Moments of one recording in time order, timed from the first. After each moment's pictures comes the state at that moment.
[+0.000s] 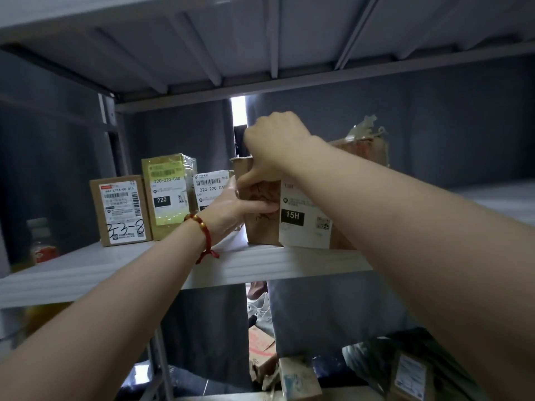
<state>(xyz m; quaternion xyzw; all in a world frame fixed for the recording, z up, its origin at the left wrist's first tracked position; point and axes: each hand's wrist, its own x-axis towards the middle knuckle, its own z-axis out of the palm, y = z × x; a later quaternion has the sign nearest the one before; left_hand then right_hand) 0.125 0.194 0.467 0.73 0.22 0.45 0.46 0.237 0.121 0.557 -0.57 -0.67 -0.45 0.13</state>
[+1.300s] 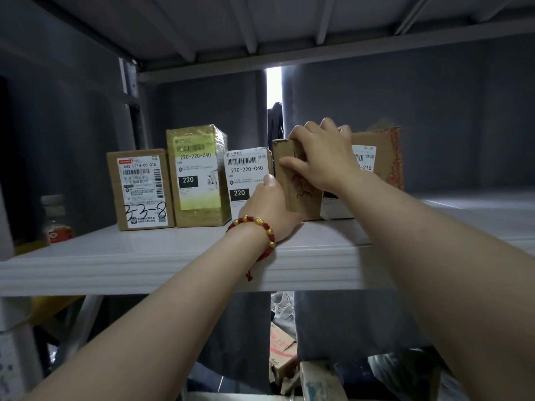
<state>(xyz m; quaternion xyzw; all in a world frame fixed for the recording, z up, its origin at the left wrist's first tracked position) 0.125 0.260 0.439 0.77 0.49 0.41 0.01 0.259 0.265 0.501 -0.54 -0.67 -0.39 0.34</state>
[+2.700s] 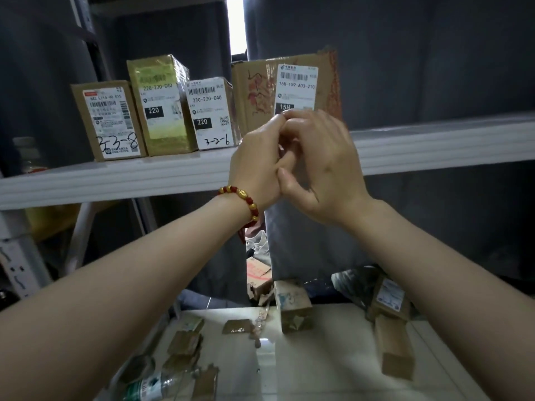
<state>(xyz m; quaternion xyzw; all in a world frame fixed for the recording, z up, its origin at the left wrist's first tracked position) 0.154 0.132 0.382 0.79 0.25 0.56 -0.02 0.279 0.102 0.366 -0.30 -0.72 -0.37 0.50</state>
